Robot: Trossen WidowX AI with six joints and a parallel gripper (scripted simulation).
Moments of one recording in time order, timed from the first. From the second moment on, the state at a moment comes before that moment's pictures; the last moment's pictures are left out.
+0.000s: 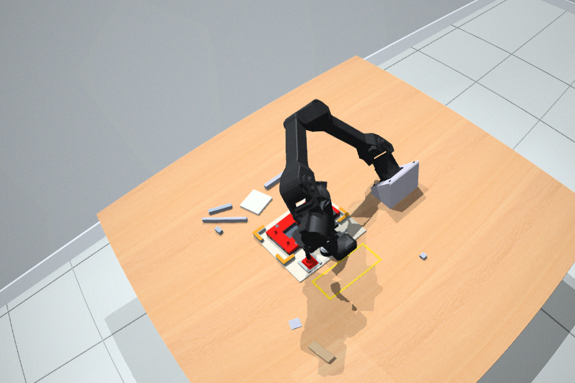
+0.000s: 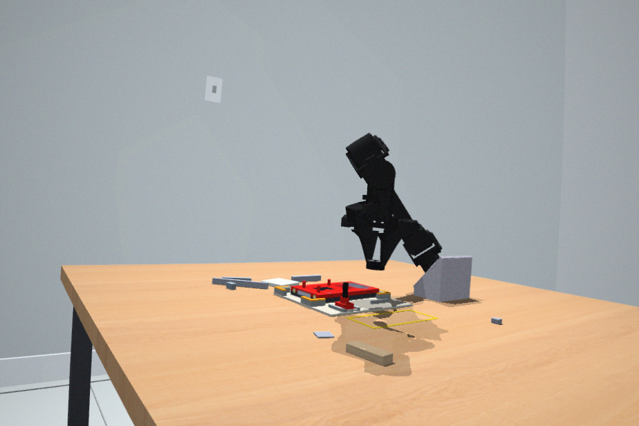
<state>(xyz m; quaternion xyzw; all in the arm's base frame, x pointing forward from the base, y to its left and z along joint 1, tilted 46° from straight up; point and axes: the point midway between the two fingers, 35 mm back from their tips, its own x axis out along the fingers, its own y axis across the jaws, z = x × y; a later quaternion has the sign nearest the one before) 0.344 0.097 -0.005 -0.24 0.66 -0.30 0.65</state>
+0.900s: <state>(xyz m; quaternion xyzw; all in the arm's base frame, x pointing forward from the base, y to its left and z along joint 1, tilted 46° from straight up) 0.320 0.096 -0.064 -0.23 0.66 -0.30 0.65</state>
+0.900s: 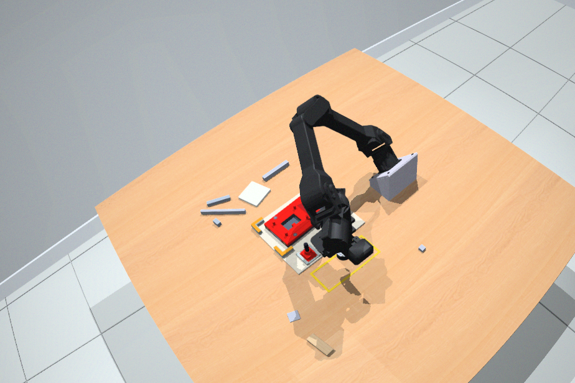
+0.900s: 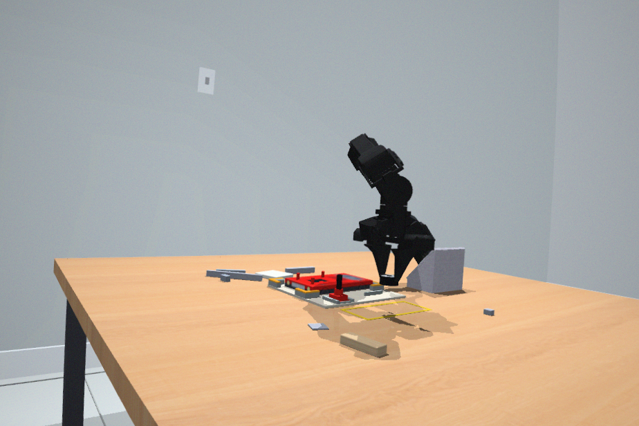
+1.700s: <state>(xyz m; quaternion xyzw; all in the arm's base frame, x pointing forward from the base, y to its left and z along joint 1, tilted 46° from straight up) 0.313 0.055 -0.101 -0.23 0.66 -0.31 0.64</state>
